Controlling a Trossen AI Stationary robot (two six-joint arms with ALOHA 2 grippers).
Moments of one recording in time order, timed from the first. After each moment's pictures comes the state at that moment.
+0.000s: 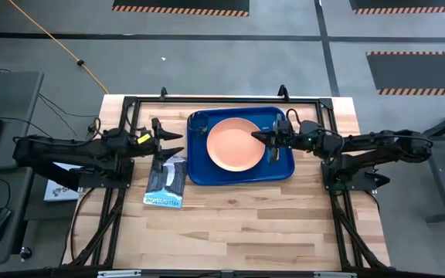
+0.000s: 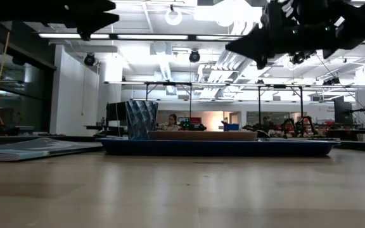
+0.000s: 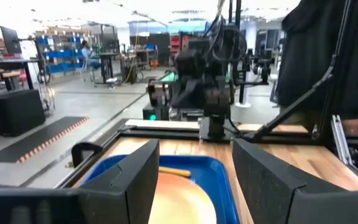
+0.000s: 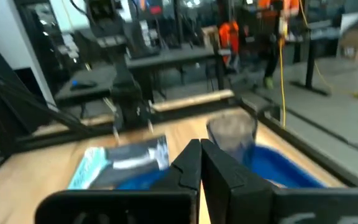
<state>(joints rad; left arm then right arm) 0.04 0.63 0.35 0.36 -0.12 0.03 -0.24 1.14 0.41 0.72 -0.06 0.11</state>
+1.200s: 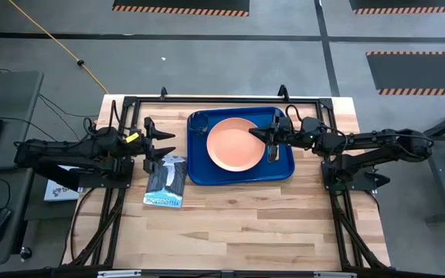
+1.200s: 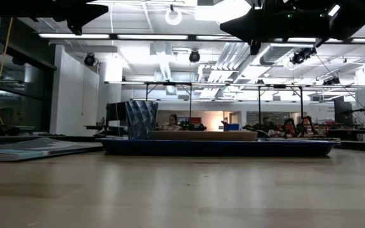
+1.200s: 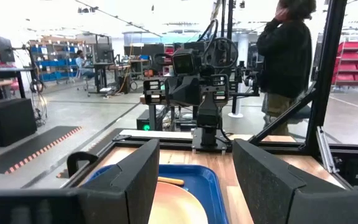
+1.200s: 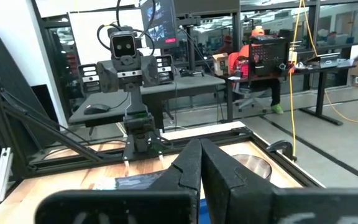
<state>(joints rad) 0.04 0.47 0.35 0.24 -0.09 0.02 -0.22 1.14 0.50 0.73 -0.07 0.09</state>
